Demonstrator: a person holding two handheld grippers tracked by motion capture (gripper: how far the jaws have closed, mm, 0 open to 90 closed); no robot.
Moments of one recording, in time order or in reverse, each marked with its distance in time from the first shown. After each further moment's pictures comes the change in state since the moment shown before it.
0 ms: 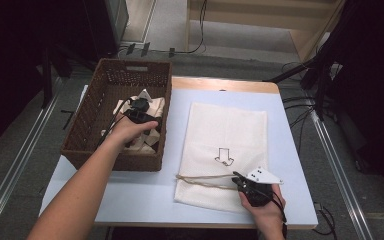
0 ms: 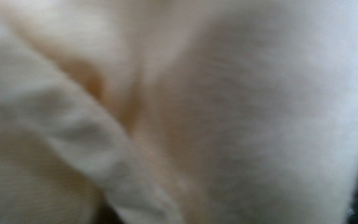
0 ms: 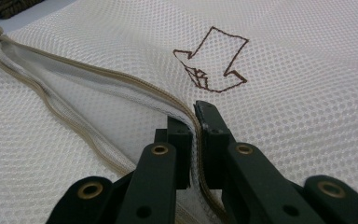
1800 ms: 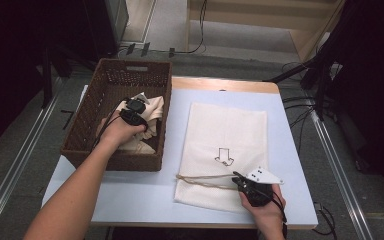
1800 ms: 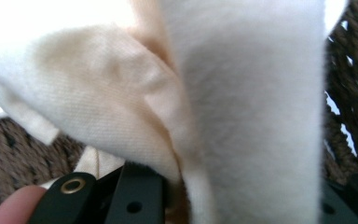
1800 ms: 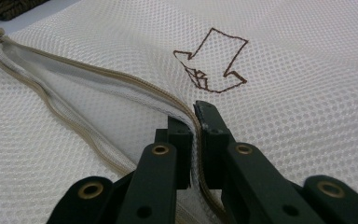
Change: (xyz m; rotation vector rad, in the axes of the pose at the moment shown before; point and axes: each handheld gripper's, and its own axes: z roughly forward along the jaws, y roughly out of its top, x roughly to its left) left arm 0.015 -0.012 -0.023 -0.089 0.016 0.116; right arm 0.000 0.000 -0.001 -0.006 0.004 0.007
